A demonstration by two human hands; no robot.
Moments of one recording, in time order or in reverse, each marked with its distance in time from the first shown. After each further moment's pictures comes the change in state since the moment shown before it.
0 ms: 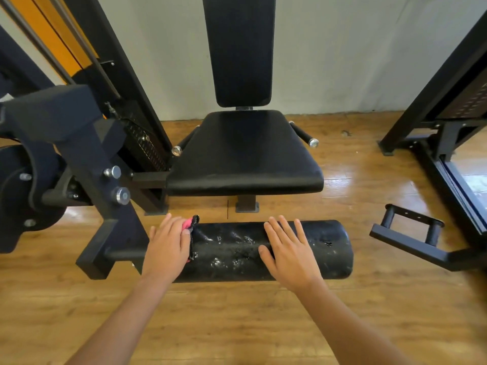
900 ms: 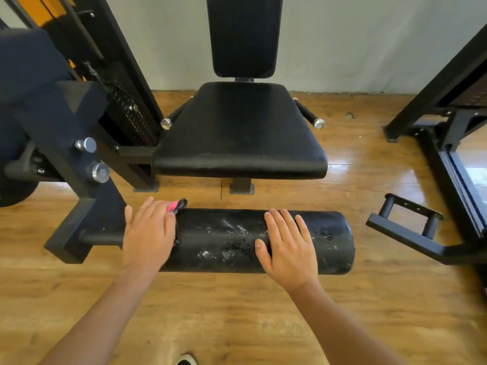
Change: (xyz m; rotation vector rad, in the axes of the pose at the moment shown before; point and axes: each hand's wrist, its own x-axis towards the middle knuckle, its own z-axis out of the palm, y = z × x) left_hand 0.008 0.000 0.016 0.151 0.084 -0.064; right_hand -0.006 0.007 0.028 0.040 0.140 0.053
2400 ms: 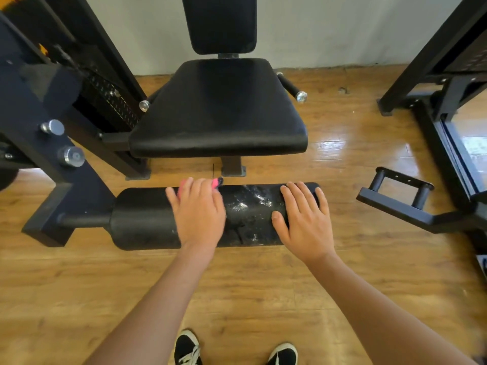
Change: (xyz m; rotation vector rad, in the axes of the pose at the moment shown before) left_hand -0.029 0.141 0.042 -0.018 0.065 0.025; right_hand -0.024 0.074 -0.020 0.045 0.052 0.085
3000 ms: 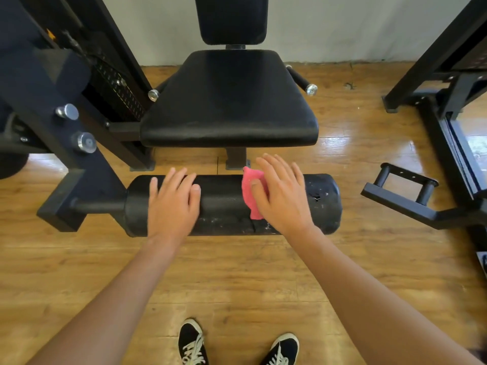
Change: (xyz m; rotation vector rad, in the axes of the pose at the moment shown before) left_hand -0.001 -0.082 -0.026 -0.028 -0.076 0.094; right_hand 0.048 -0.072 -0.014 0.300 -0.072 0.035
